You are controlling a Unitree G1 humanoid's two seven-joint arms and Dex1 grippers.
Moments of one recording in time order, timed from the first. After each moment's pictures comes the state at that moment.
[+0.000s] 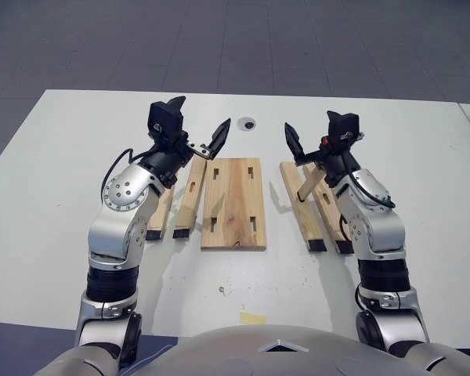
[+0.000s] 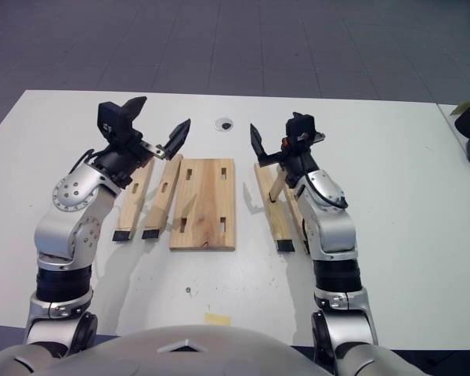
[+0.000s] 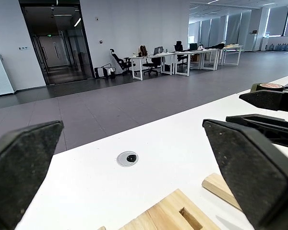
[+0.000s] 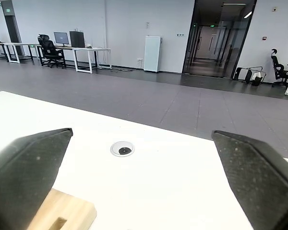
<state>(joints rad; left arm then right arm) -0.23 0.29 -0.01 -0.38 -0.30 0.43 -0.33 -0.26 -0.20 -0.01 -0.13 0.23 0.34 0.21</state>
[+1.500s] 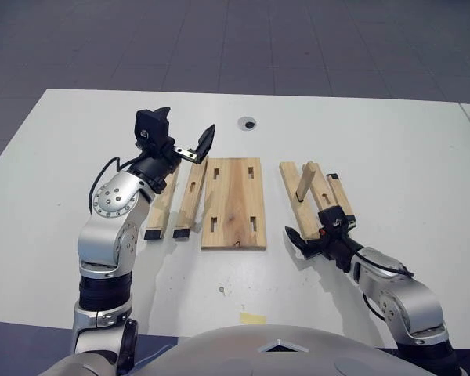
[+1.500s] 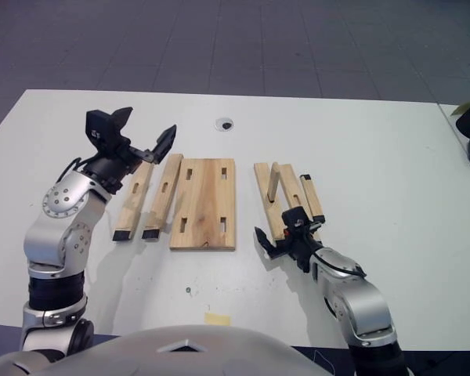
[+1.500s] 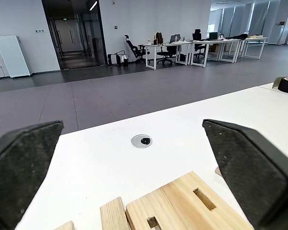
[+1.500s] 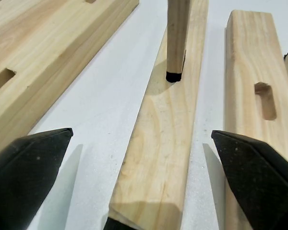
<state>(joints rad) -0.18 0.29 0.05 -0.42 -0.30 0.50 -0.30 0.25 -0.42 0.09 -0.52 0.31 0.80 0.26</state>
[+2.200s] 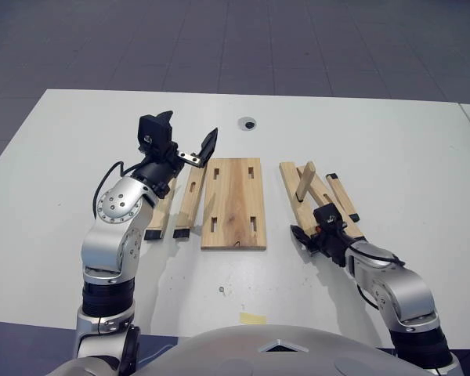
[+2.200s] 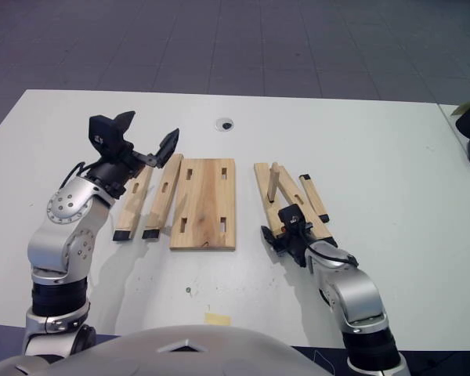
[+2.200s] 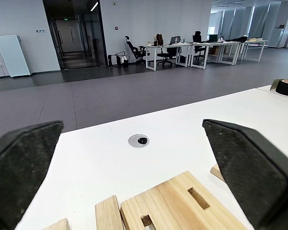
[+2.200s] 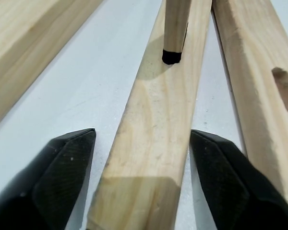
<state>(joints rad) -0.15 0.27 0.03 -0.45 -0.30 0.50 -0.28 0.17 -0.42 0.13 -0.49 0.23 0.92 0.26</state>
